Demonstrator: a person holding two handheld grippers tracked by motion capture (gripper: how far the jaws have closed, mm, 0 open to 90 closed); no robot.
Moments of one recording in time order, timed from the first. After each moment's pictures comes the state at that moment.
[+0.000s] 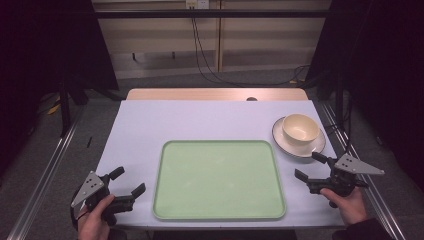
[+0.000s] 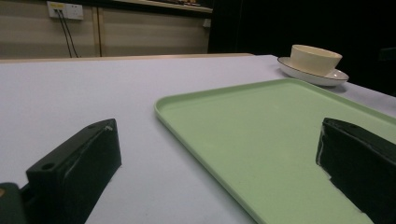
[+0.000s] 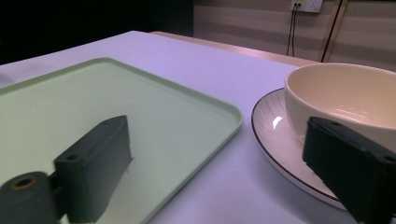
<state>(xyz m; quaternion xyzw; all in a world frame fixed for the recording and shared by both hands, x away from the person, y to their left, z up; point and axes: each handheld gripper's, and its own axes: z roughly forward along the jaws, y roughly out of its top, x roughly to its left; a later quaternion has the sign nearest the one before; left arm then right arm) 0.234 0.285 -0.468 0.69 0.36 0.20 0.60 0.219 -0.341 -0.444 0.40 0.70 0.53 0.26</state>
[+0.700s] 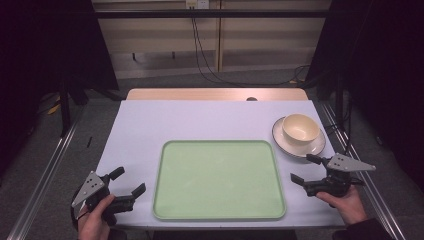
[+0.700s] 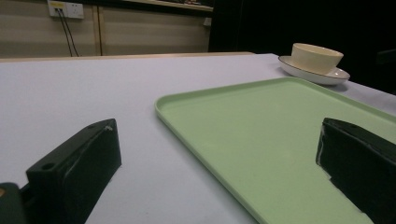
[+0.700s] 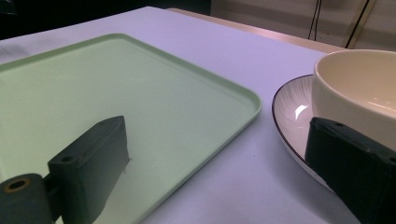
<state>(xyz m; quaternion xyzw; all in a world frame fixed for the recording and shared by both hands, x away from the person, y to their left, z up) 0.235 0.284 -0.468 0.69 0.36 0.20 0.59 0.226 -0.334 -0.445 0.37 0.74 0.51 0.22</state>
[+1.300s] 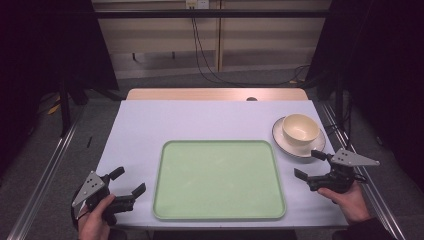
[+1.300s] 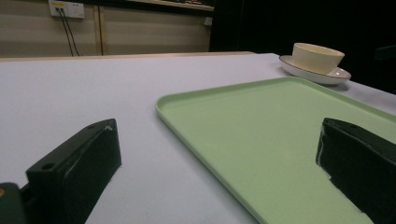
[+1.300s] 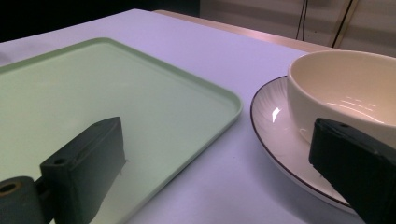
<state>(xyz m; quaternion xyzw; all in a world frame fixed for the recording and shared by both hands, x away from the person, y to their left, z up) 0.234 0.284 -0.468 0.69 0.37 0.20 0.59 0.235 -0.345 -0.441 0.39 0.74 0.50 0.23</state>
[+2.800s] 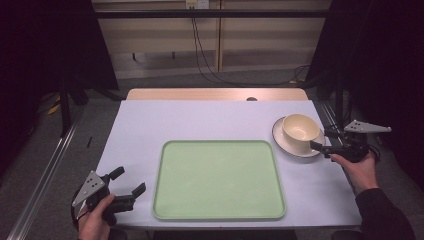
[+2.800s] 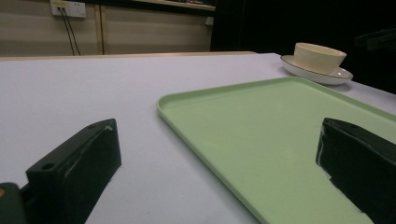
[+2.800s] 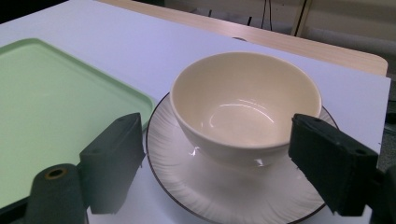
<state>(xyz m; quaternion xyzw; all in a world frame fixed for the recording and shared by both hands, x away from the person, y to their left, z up) 0.235 0.283 -0.468 0.69 0.37 0.20 0.59 0.300 -0.404 -0.419 0.45 0.74 0.45 0.22</state>
